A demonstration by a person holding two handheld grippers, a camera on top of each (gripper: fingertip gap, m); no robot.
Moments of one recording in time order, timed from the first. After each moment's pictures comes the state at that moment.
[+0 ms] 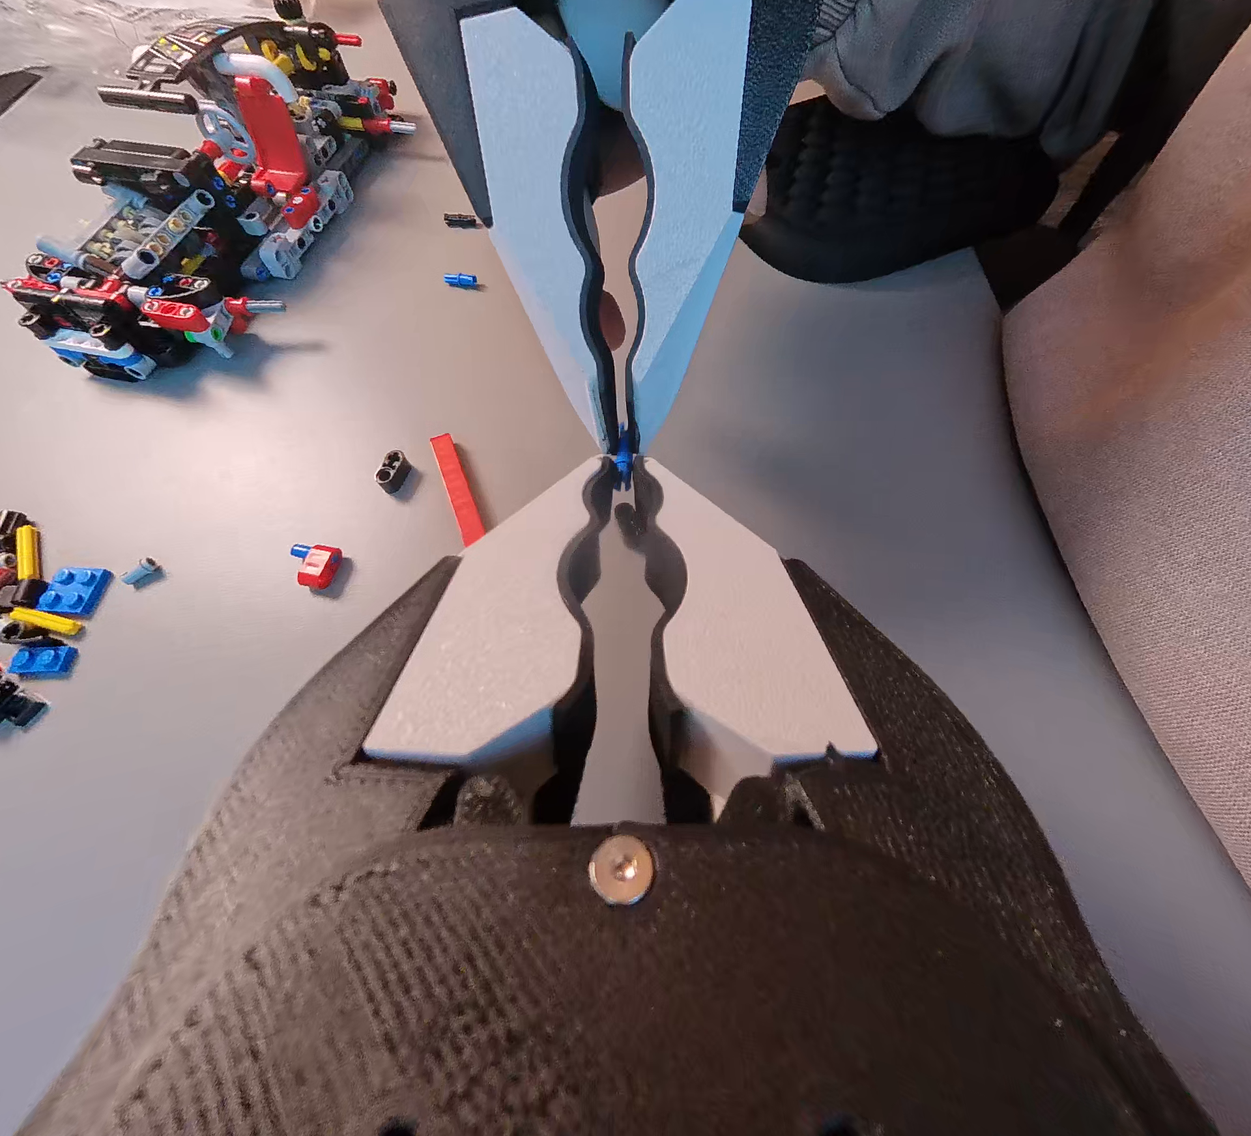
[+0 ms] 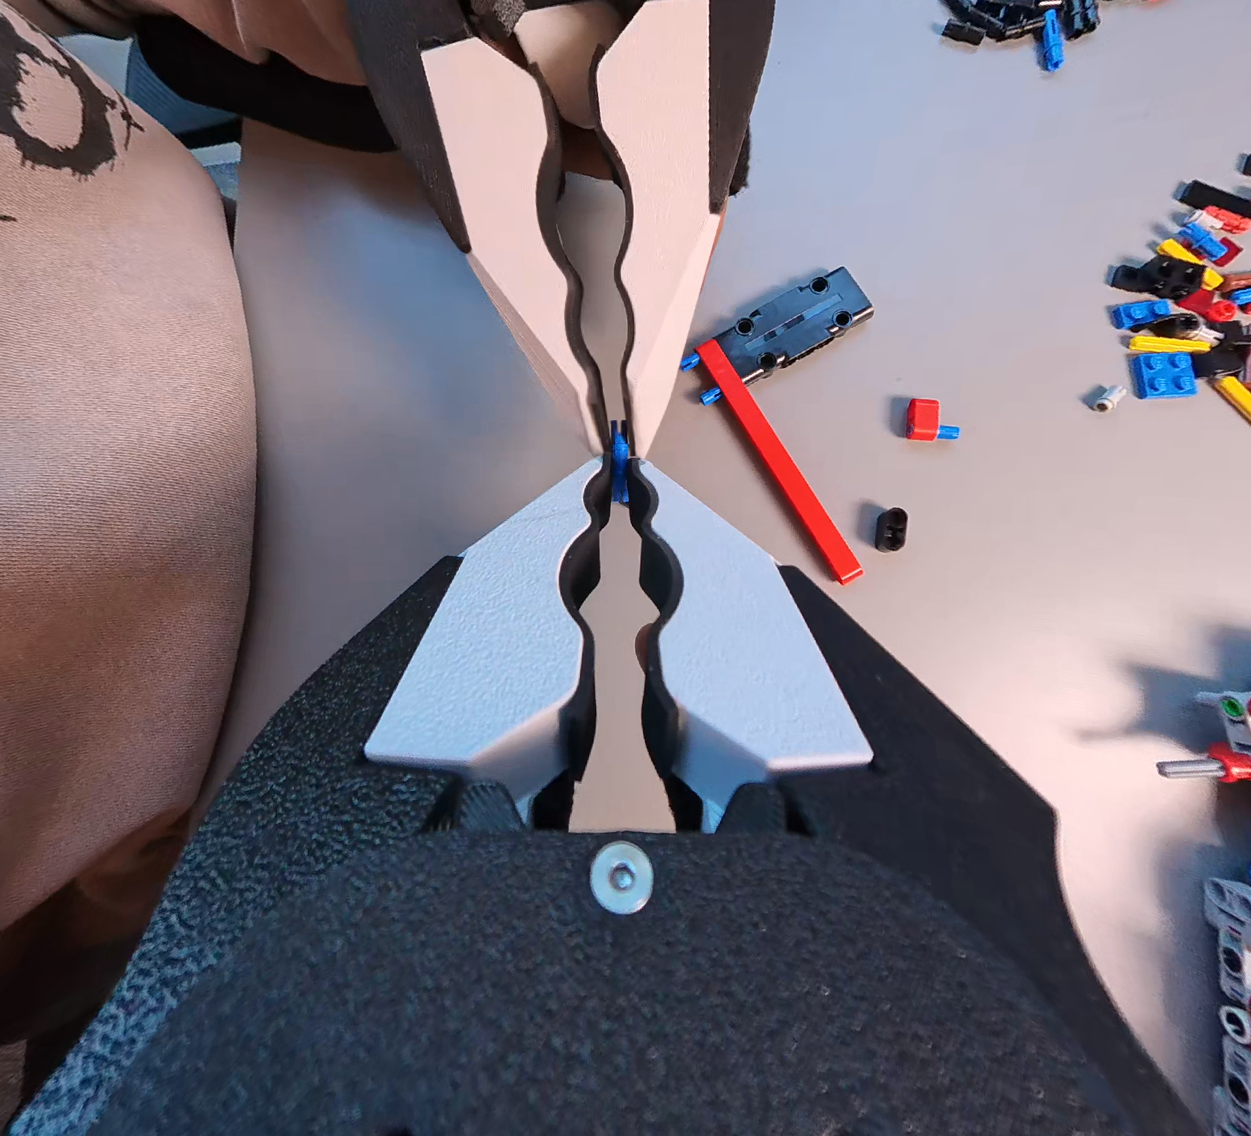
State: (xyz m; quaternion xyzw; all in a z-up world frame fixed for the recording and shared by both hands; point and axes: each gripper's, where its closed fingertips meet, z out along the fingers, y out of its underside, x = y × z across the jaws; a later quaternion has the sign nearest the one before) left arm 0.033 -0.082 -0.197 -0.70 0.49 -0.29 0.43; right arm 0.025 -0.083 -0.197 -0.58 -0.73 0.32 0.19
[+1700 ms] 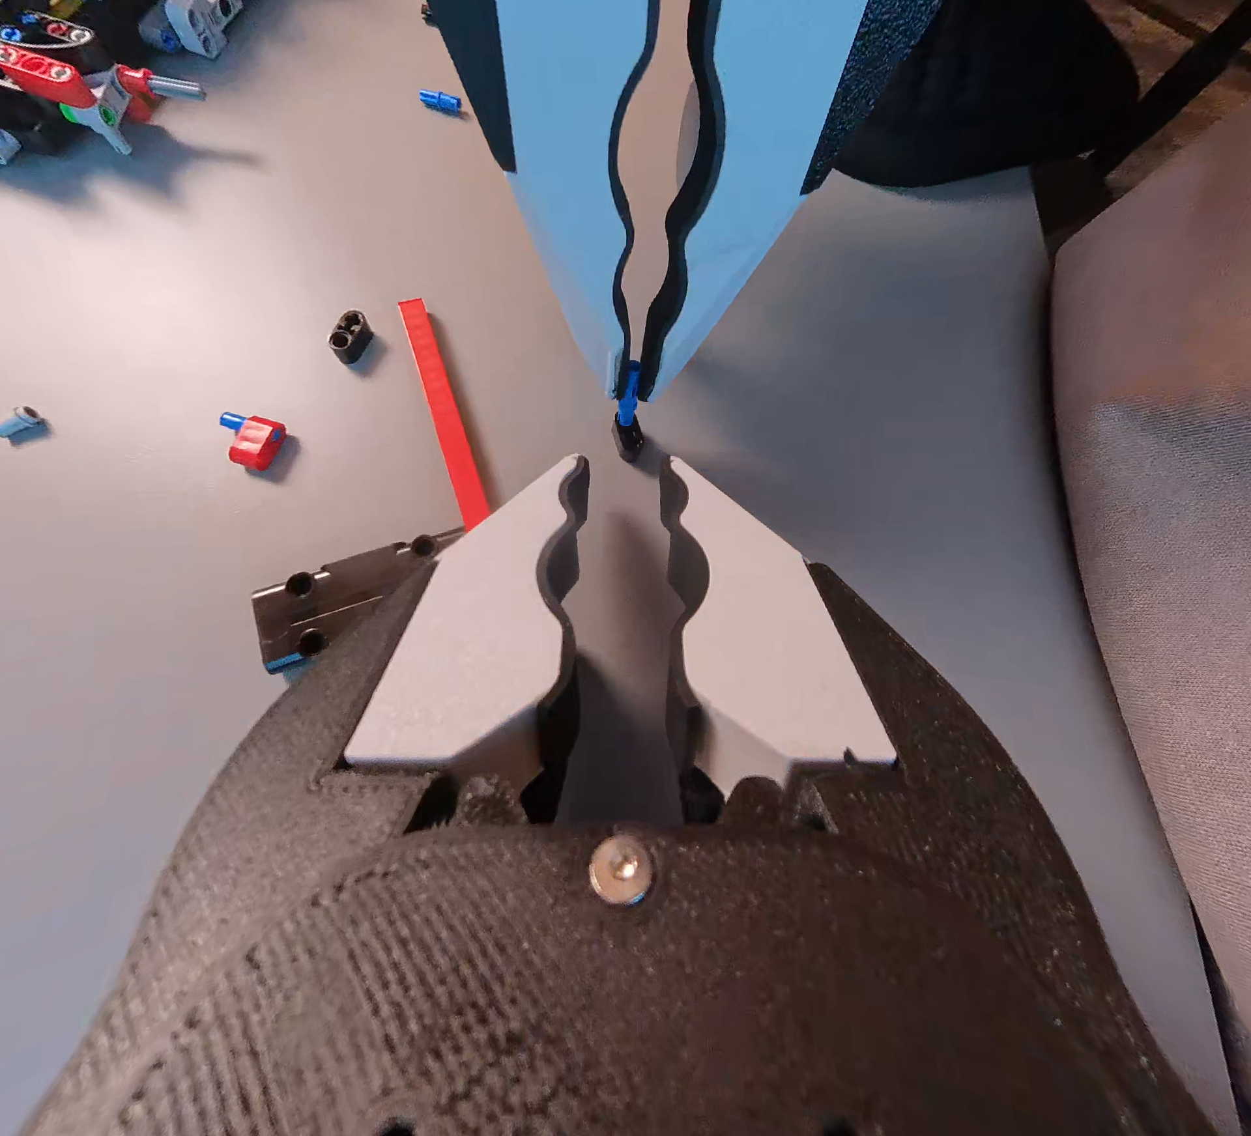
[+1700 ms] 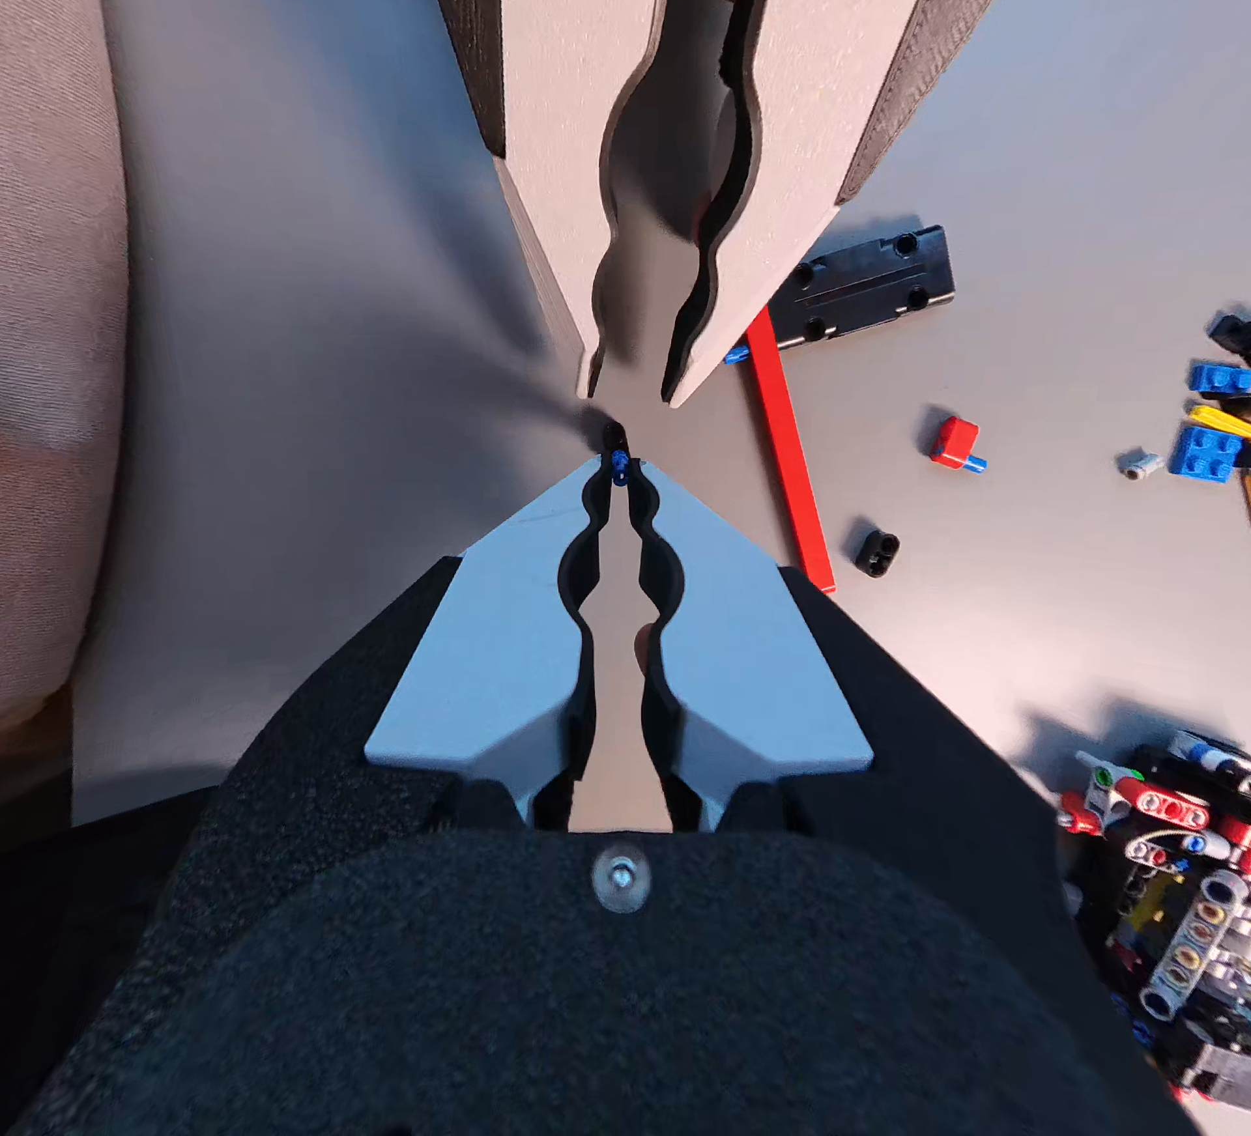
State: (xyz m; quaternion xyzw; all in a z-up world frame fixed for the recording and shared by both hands) left arm 0.019 -0.086 -0.228 -0.77 0.47 -0.29 0.33; right arm 0.028 -0.081 -0.226 -0.50 -0.84 0.18 0.12
